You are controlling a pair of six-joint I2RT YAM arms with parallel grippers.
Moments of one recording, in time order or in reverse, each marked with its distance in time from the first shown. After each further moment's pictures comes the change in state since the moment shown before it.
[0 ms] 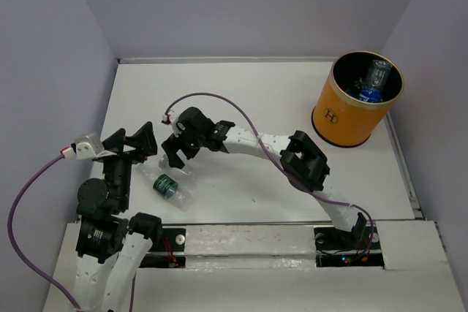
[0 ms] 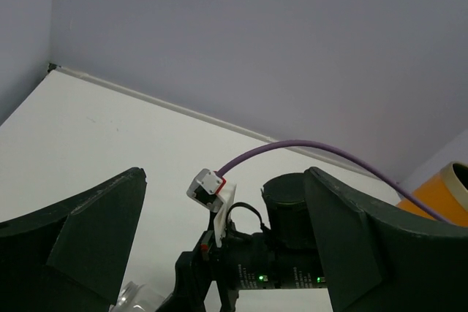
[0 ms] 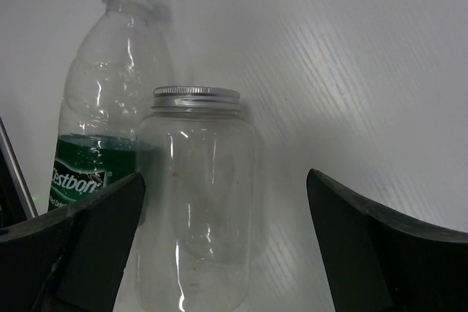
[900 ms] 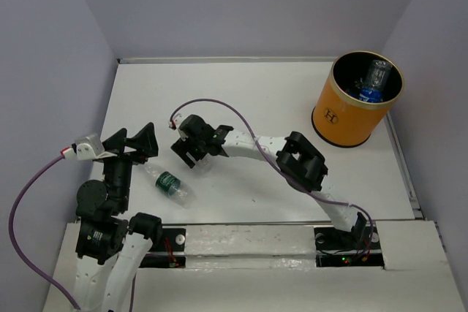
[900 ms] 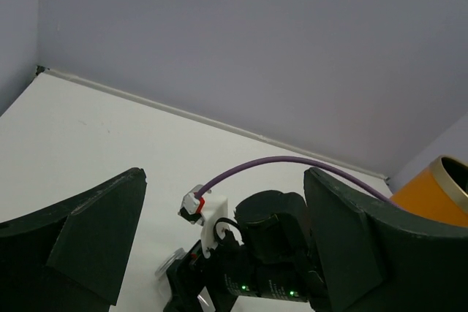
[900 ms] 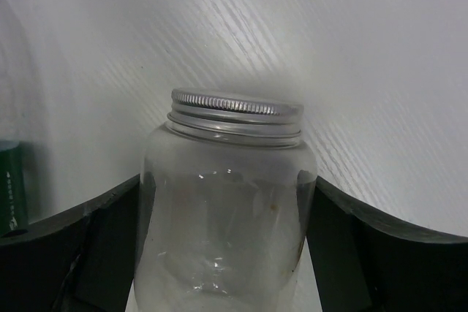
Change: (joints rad) left arm 0.000 -0.010 0.000 0.002 0.031 0.000; right arm 0.007 0.062 0.012 -0.081 0.296 -0.064
